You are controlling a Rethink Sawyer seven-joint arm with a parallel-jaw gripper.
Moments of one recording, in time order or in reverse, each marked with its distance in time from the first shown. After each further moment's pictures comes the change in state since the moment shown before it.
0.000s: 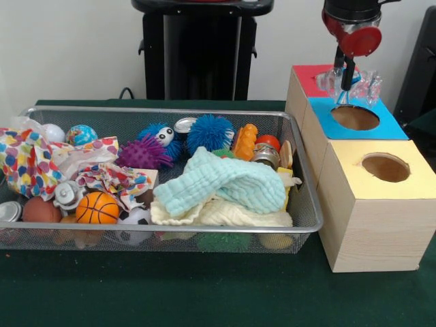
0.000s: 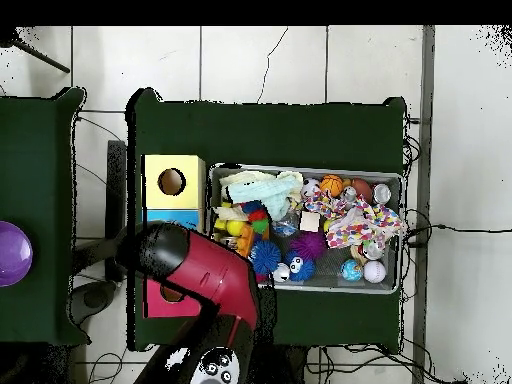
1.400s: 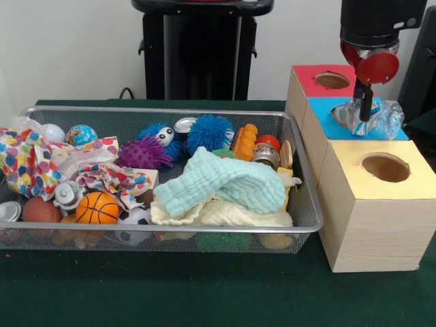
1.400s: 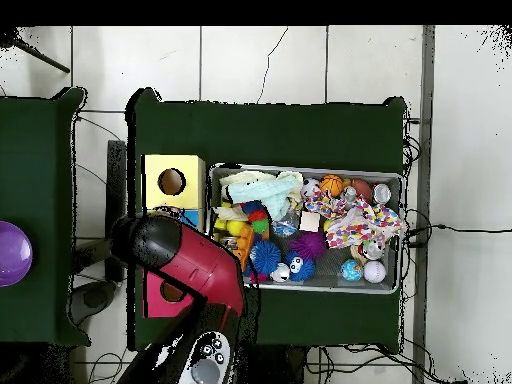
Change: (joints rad) arm 0.005 0.044 0.063 0.003 0.148 -0.192 0.021
